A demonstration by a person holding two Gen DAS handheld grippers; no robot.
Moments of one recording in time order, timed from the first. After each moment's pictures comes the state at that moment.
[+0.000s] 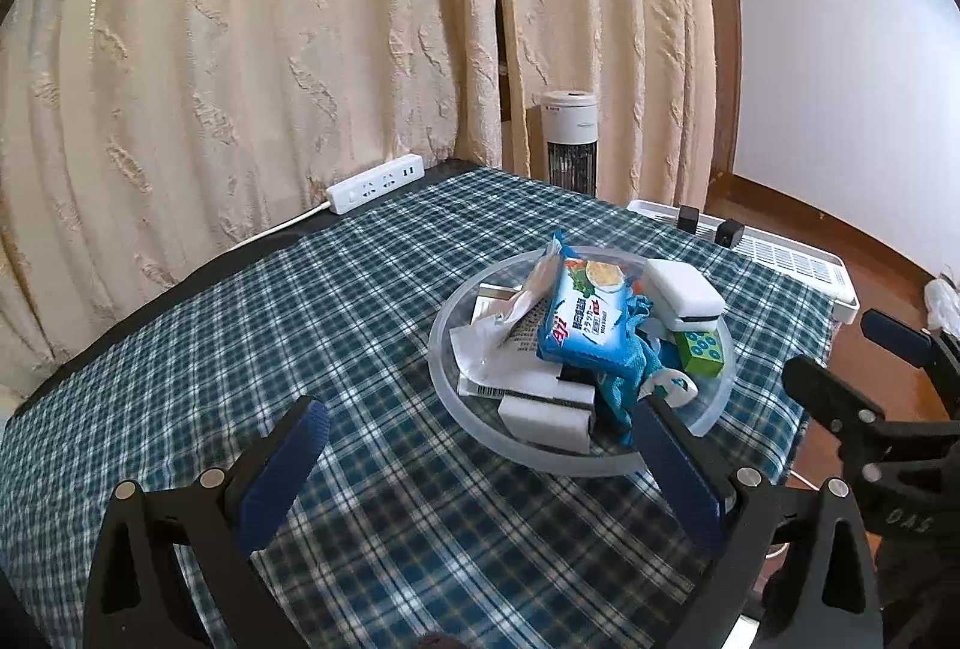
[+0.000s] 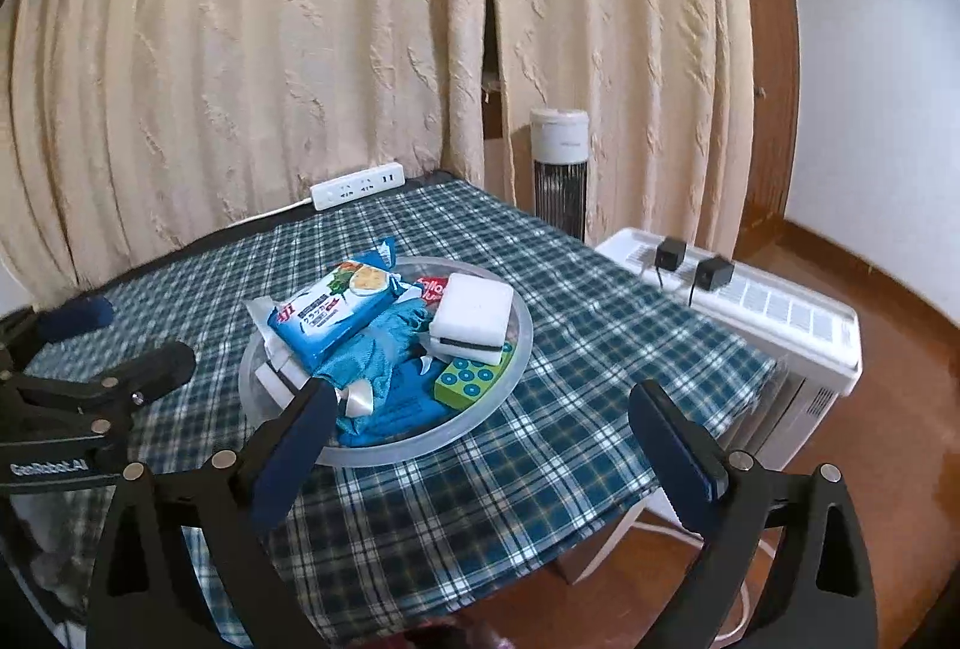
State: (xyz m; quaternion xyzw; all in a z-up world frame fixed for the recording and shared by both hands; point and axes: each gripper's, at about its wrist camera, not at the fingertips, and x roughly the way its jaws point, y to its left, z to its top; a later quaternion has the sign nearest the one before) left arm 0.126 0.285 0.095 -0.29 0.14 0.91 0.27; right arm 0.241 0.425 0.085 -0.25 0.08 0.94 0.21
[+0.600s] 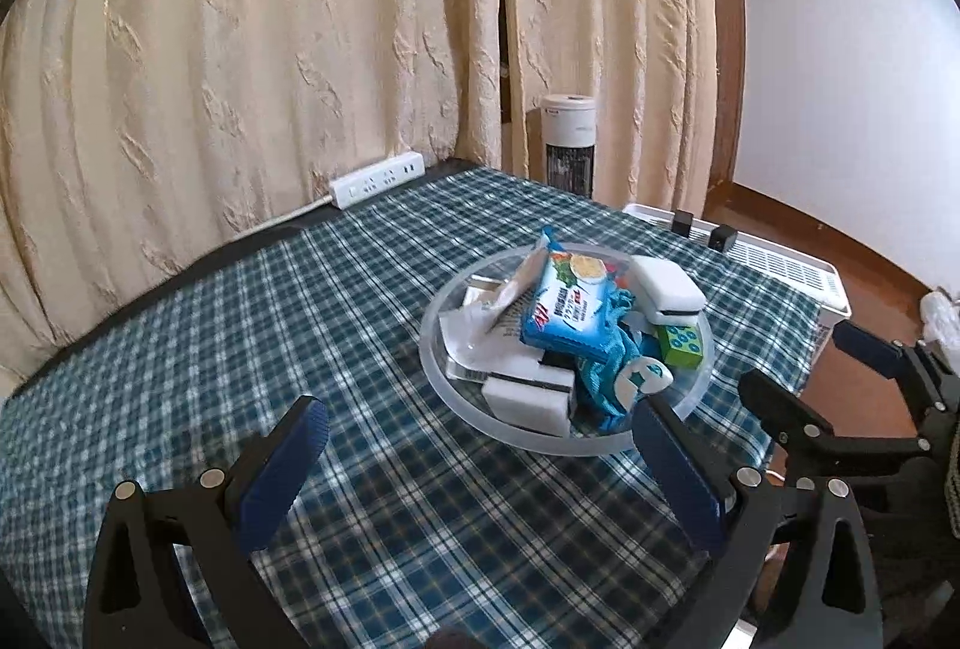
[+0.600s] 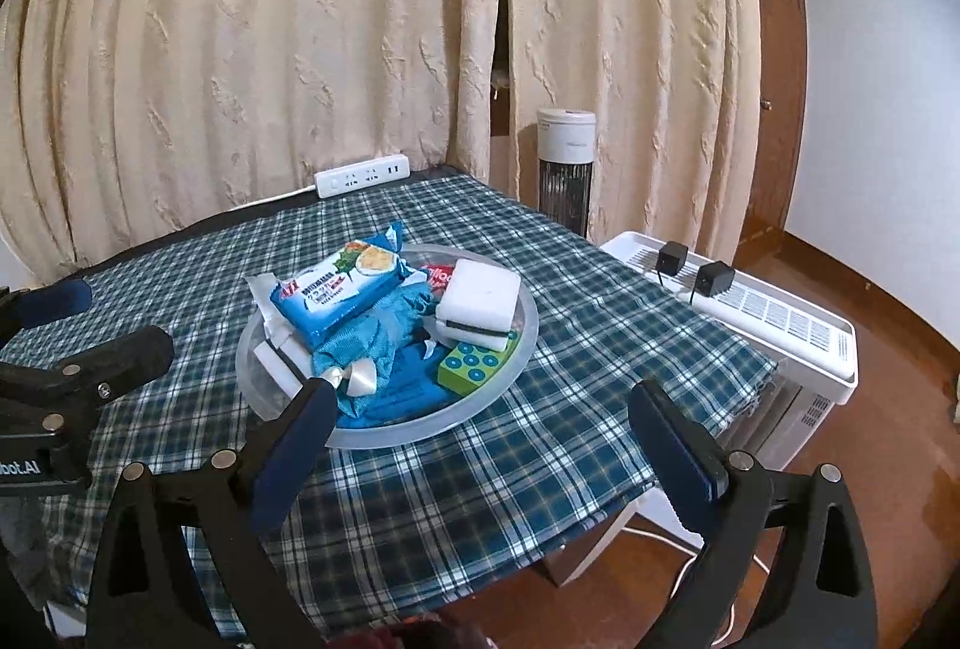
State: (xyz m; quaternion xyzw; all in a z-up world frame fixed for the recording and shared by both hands) left arm 0.138 0.282 0.094 -0.30 0.13 0.91 0.27; right arm 0.242 0.422 0.075 -0.26 0.07 0.94 0.20
